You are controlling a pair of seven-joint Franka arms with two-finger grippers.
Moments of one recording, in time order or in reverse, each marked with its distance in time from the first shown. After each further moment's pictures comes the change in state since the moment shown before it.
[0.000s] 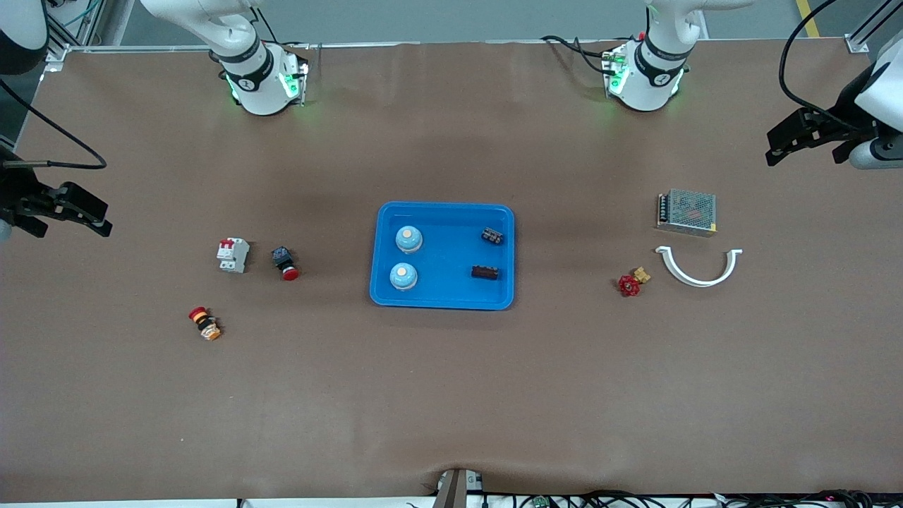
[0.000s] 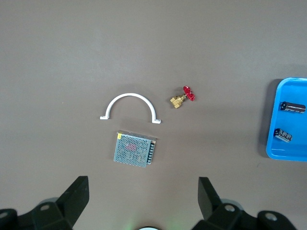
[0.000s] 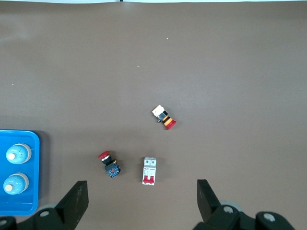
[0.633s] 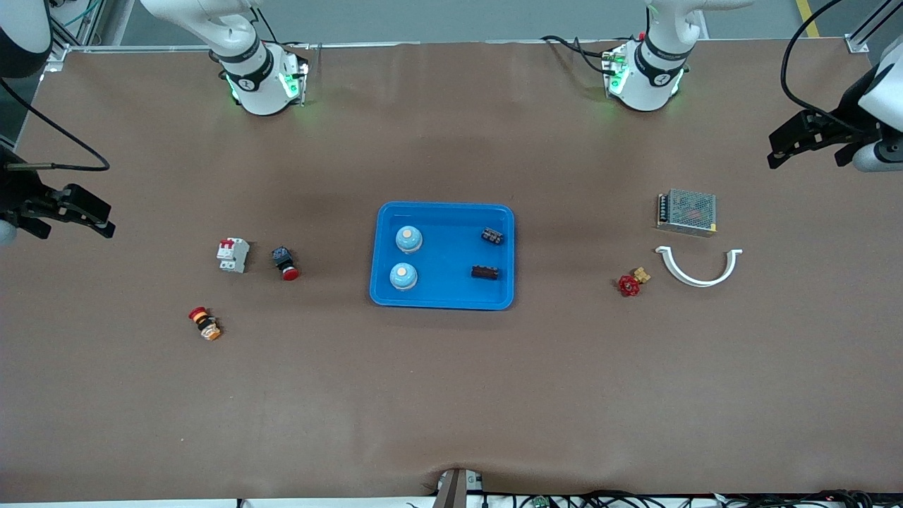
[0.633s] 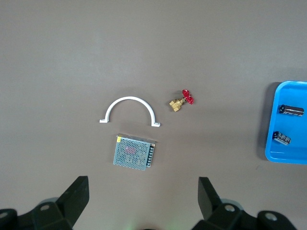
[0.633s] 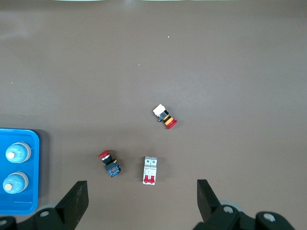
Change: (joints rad) left arm -0.003 0.038 -0.001 0.038 0.000 0.000 0.000; right arm 0.000 0.010 0.004 0.000 0.000 0.000 0.000
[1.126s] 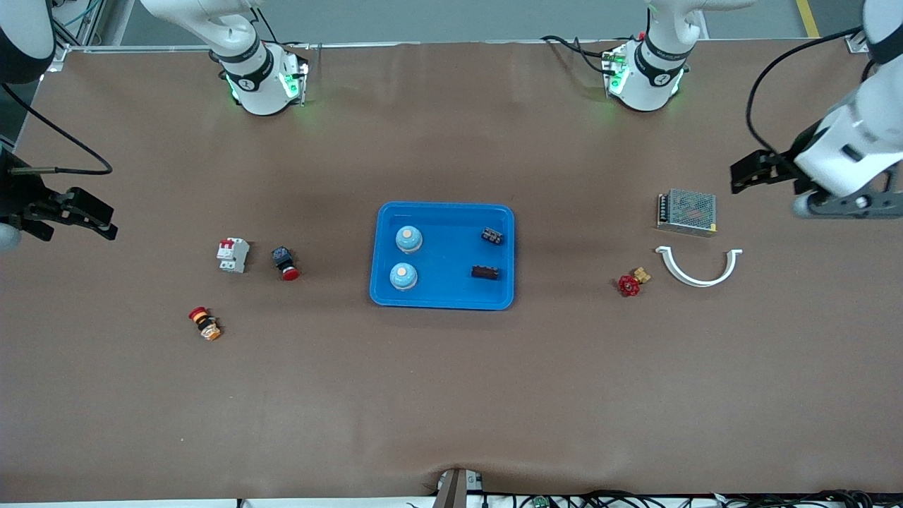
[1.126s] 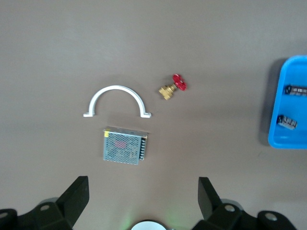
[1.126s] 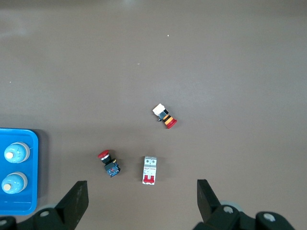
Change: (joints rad) left arm -0.034 0.125 -0.042 0.003 0.000 -0.016 0.000; right arm 0.000 0.005 -0.001 0.001 0.000 0.000 0.000
